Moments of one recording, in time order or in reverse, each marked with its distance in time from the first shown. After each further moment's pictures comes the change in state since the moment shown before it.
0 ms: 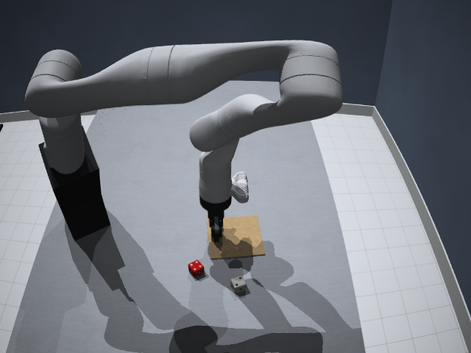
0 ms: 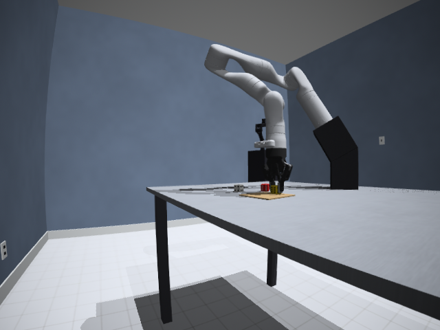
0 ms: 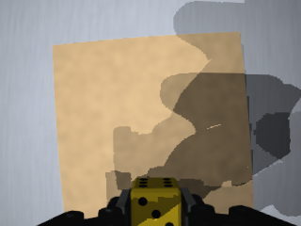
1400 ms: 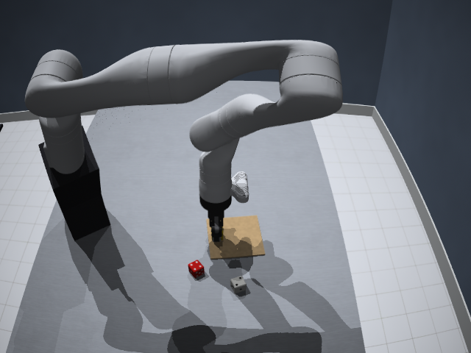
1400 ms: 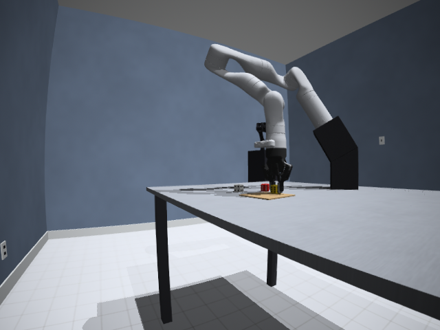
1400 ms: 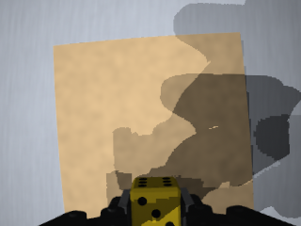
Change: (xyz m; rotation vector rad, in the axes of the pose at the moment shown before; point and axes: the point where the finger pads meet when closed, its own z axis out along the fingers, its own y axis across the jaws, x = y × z) arm 0.000 0.000 0.000 0.000 0.000 0.000
